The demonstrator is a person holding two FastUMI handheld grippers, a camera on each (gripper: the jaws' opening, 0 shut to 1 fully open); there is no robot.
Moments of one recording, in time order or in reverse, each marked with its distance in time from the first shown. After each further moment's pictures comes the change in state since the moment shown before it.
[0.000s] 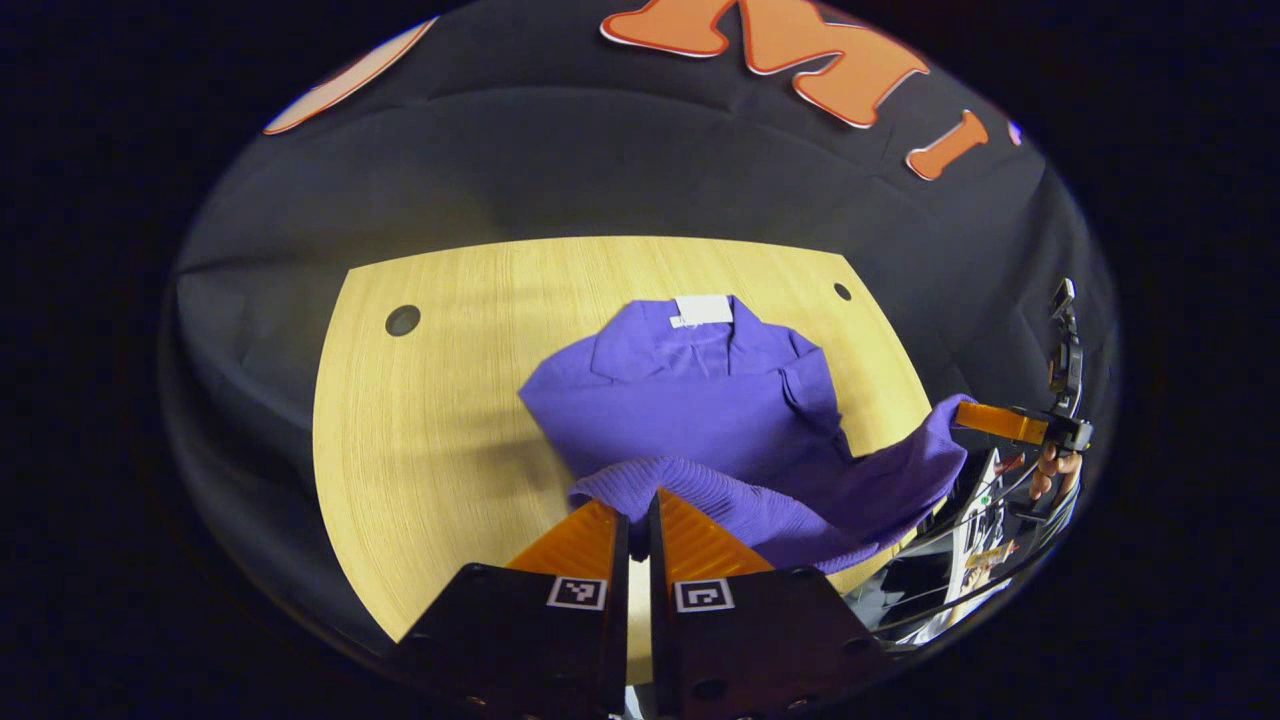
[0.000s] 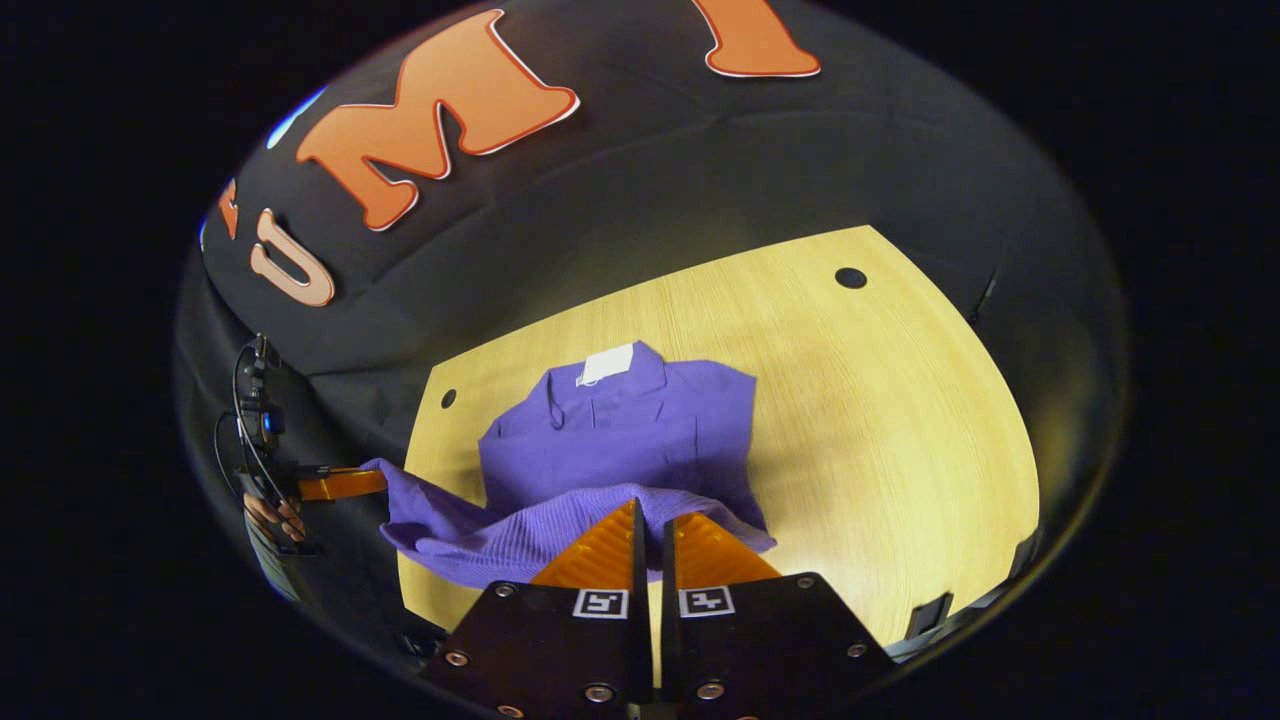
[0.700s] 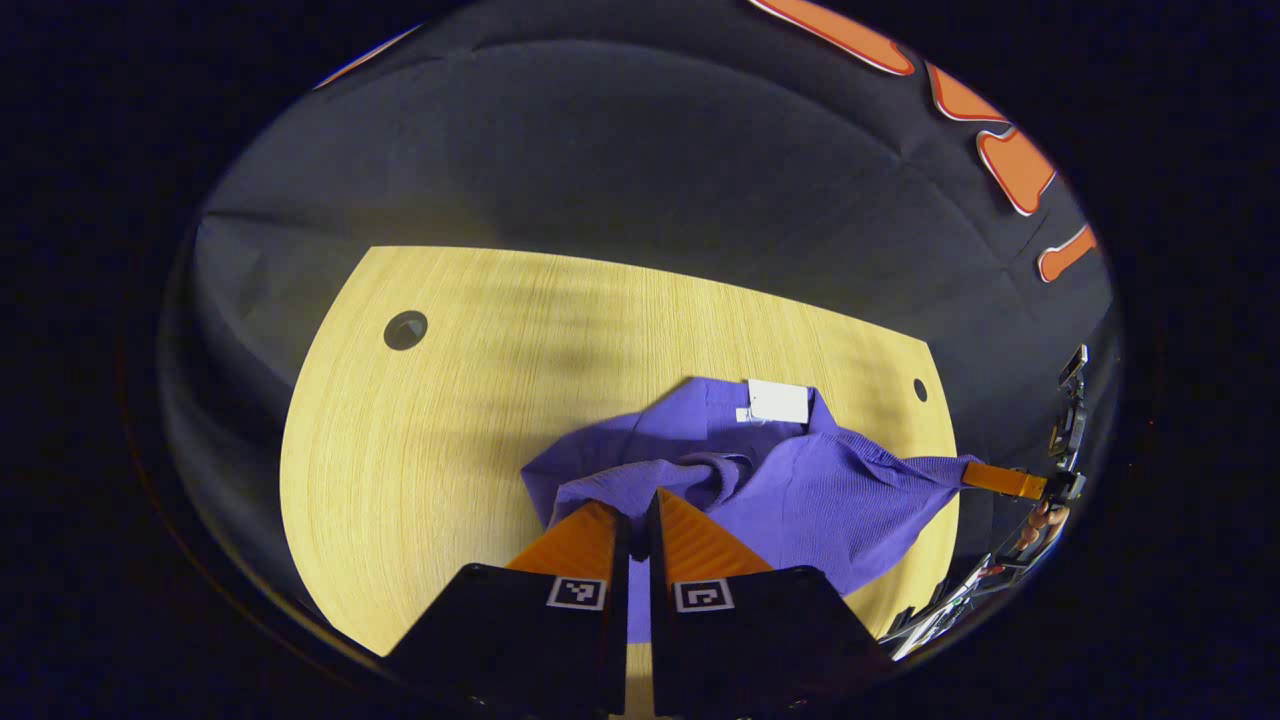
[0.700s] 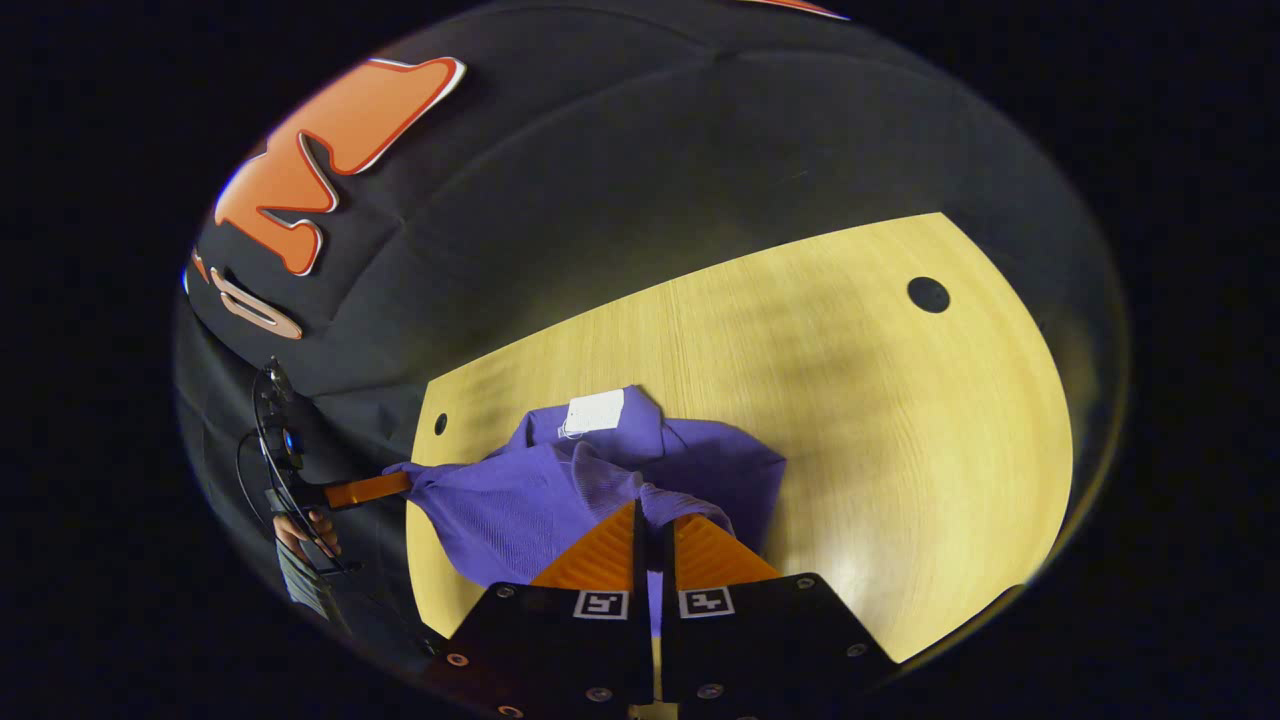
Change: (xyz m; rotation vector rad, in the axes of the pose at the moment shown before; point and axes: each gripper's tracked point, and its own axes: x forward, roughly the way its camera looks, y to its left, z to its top) left arm 0.104 0.026 0.083 -0.216 -0.087 0.119; right arm 0.121 -0.022 0.078 0.038 0.109 0.103
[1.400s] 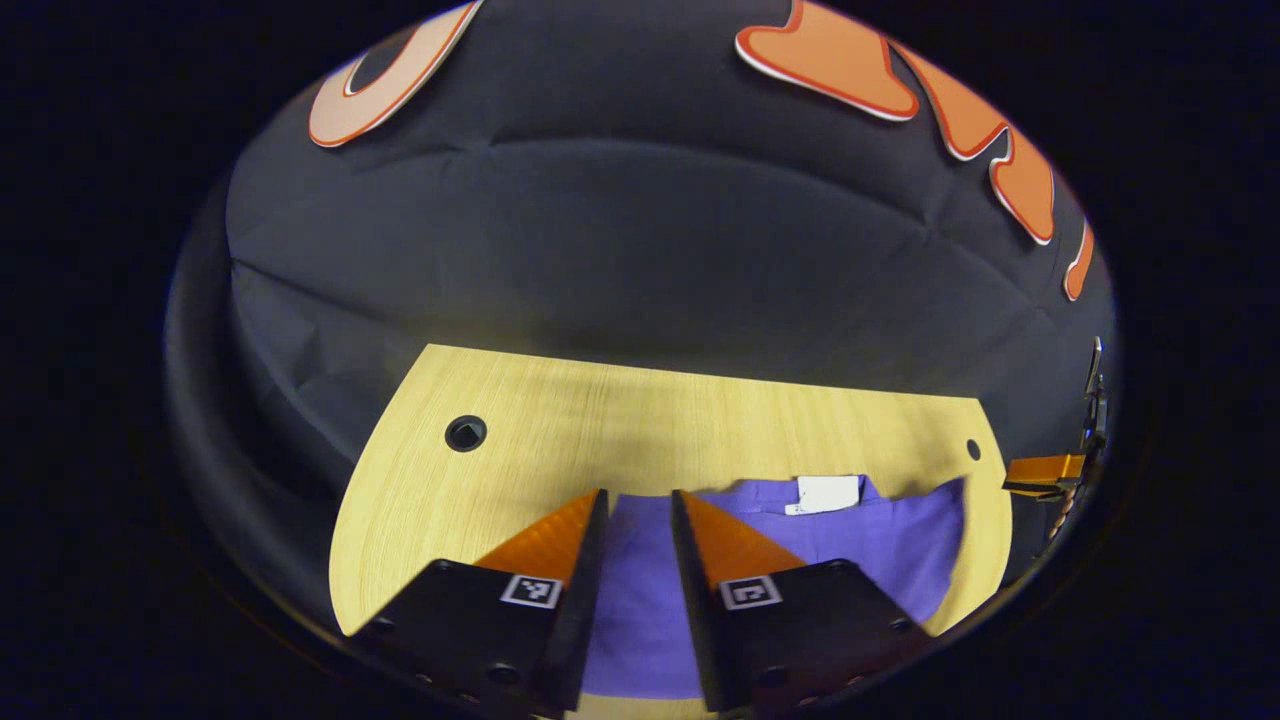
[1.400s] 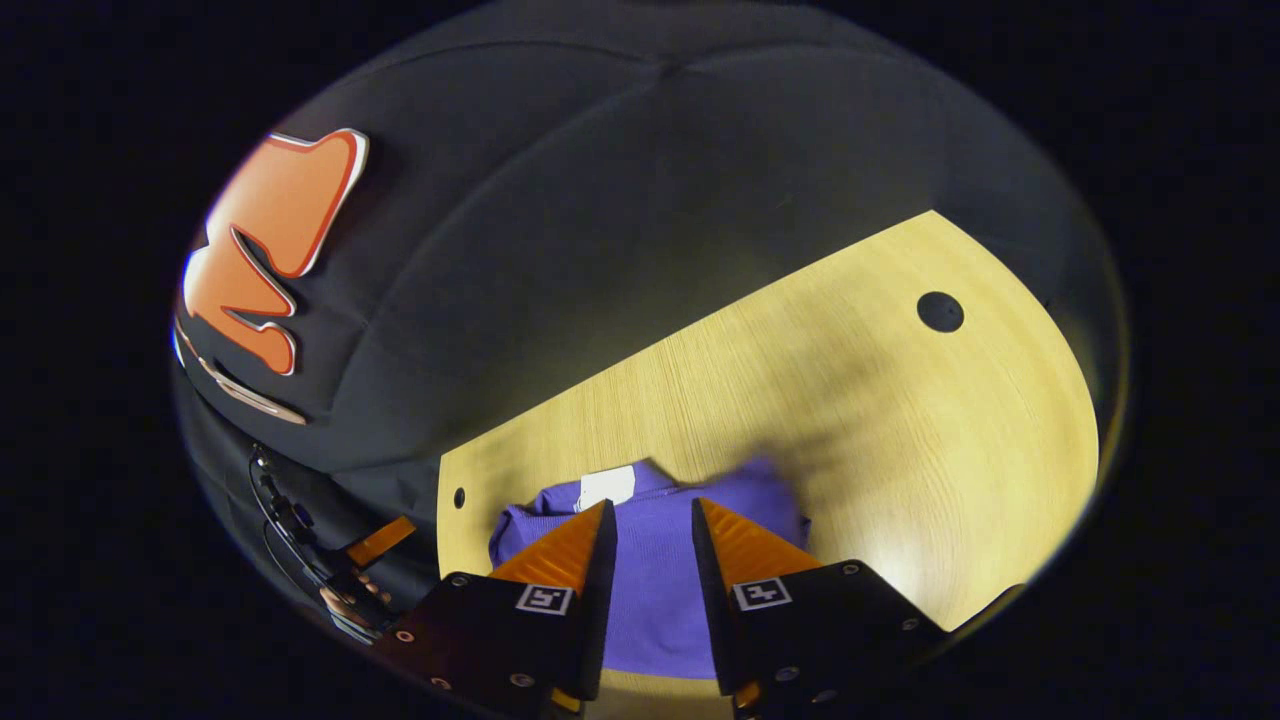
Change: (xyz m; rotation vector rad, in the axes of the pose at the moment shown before) left arm -0.010 0.007 0.067 0.041 -0.275 0.126; right arm 0.010 -0.001 0.058 0.141 -0.145 0.008
